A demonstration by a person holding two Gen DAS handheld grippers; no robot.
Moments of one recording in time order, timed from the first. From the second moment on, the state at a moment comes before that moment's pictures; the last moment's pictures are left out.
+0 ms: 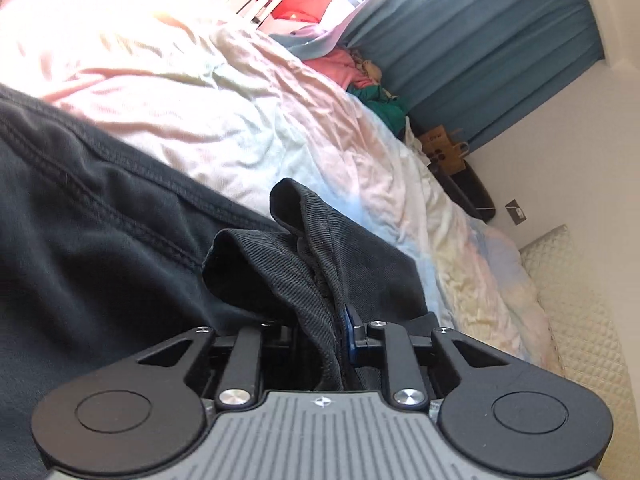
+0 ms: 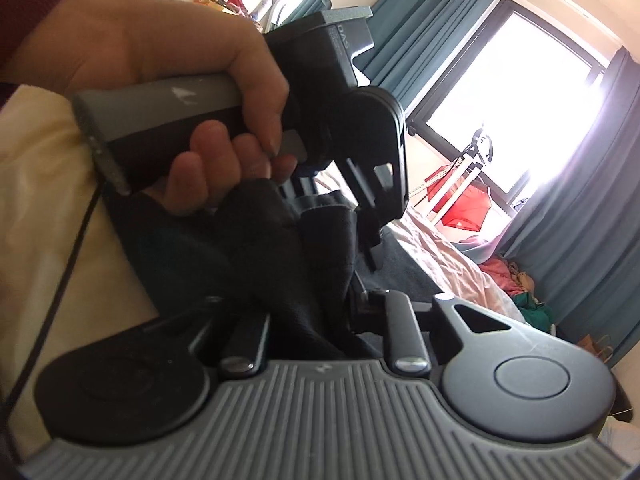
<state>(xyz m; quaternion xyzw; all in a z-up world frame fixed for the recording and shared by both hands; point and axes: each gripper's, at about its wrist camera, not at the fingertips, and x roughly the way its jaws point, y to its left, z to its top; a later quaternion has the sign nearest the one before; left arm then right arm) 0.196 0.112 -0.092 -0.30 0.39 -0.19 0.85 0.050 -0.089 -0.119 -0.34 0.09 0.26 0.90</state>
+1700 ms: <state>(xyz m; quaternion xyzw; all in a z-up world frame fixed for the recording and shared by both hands) 0.090 0.202 -0.036 -0.19 0.37 -0.03 0.91 0.116 -0.215 -0.140 0.07 0.34 0.09 0.93</state>
